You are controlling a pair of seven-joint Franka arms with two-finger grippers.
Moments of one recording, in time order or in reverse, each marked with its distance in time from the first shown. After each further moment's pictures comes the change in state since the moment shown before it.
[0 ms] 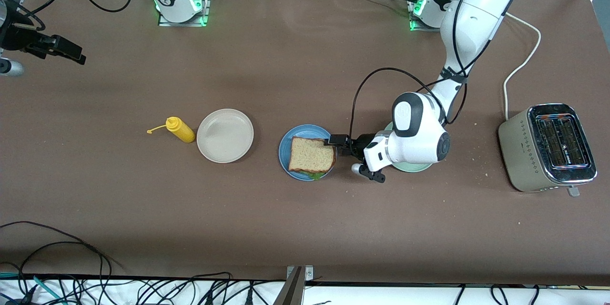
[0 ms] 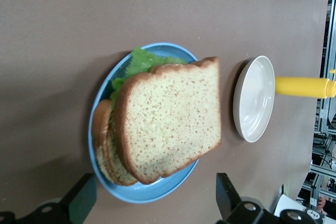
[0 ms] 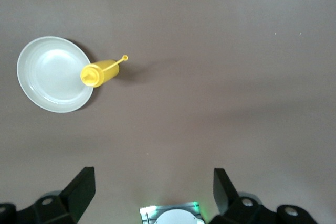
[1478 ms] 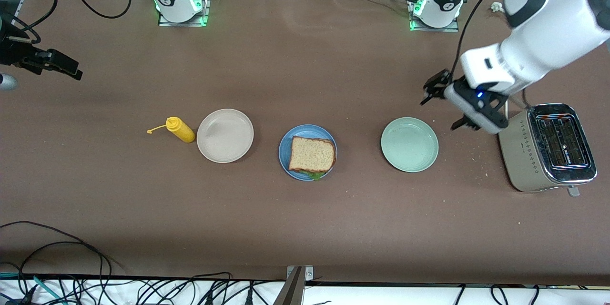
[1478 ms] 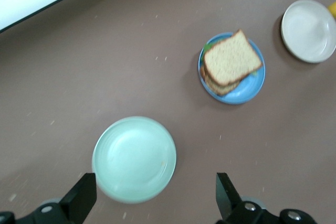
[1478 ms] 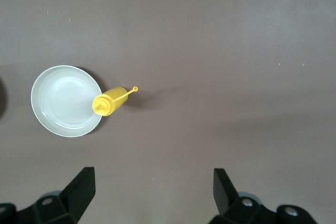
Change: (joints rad) left arm 0.154 -0.710 0.065 -0.214 0.605 -0.273 0.105; right arm 0.006 0.061 0.001 0.061 0.012 0.079 -0.005
